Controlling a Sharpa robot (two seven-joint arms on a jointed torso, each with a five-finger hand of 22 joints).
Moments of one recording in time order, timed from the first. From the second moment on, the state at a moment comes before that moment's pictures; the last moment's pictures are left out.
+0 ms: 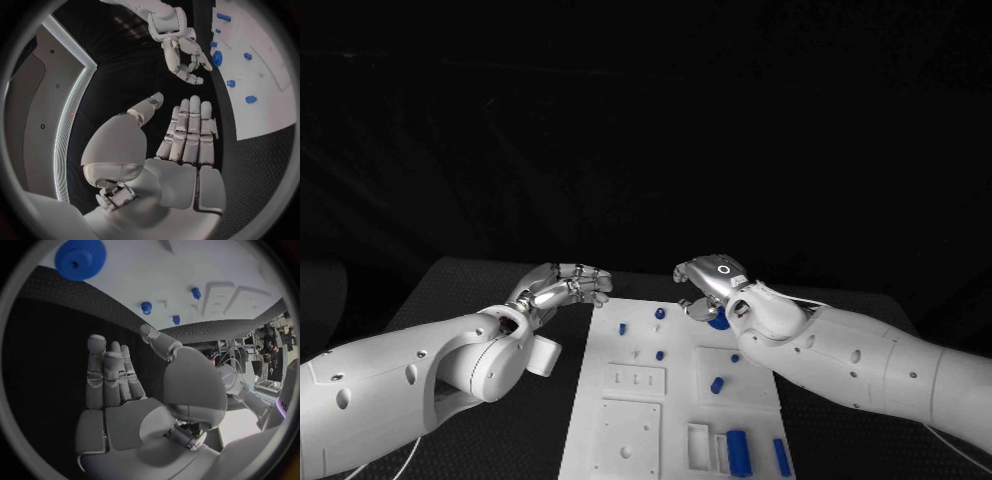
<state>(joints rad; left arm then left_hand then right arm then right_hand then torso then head) 1.29 -0.85 -0.11 1.51 -0.16 -0.32 0.34 1.10 -0.11 0.52 -0.22 0.12 0.80 0.18 0.33 0.43 1.14 0.15 0.08 0.07 0.93 0.12 0.41 0.54 0.05 0.74 0.02 0.39 1.31 1.21 -0.55 -0.06 1.14 -1.81 -0.55 -0.17 1.10 -0.30 0.79 -0.22 0.05 0.86 0.17 0.31 0.46 1.12 0.12 0.09 0.08 1.29 0.01 1.22 0.70 0.22 1.28 0.02 0.64 1.31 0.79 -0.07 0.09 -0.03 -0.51</state>
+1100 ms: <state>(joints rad) 1.30 -0.89 -0.11 1.43 -0.14 -0.33 0.37 1.08 -0.19 0.54 -0.15 0.10 0.68 0.17 0.28 0.43 0.92 0.17 0.06 0.07 0.74 0.18 0.28 0.49 0.04 0.58 0.08 0.30 1.31 1.20 -0.63 -0.05 1.05 -1.54 -0.35 -0.09 1.05 -0.29 0.60 -0.23 0.06 0.86 0.13 0.29 0.43 1.10 0.01 1.17 1.00 1.30 -0.09 1.33 0.80 0.25 1.32 -0.03 0.74 1.31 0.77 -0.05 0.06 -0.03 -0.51</state>
